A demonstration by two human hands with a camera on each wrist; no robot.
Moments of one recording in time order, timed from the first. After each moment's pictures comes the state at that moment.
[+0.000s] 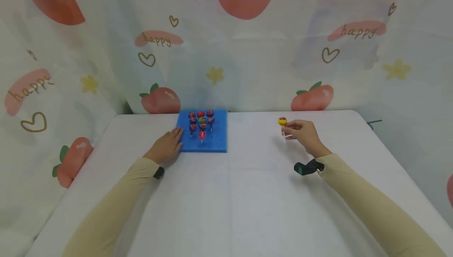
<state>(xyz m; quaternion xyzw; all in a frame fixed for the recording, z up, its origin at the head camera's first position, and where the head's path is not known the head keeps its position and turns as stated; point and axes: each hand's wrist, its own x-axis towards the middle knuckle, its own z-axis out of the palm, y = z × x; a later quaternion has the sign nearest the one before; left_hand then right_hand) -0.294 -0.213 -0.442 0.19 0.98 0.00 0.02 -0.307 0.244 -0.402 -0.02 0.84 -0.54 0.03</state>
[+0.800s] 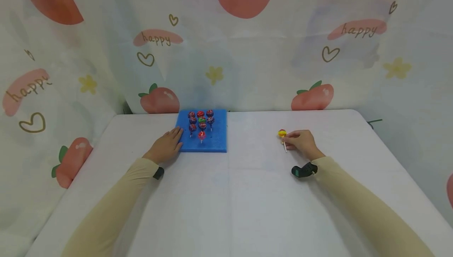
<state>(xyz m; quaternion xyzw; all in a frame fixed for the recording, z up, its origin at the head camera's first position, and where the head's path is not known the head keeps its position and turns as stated) -0.294 -0.213 -0.442 0.19 0.98 0.00 0.02 -0.318 0.252 -0.443 0.08 0.85 -0.52 0.09</state>
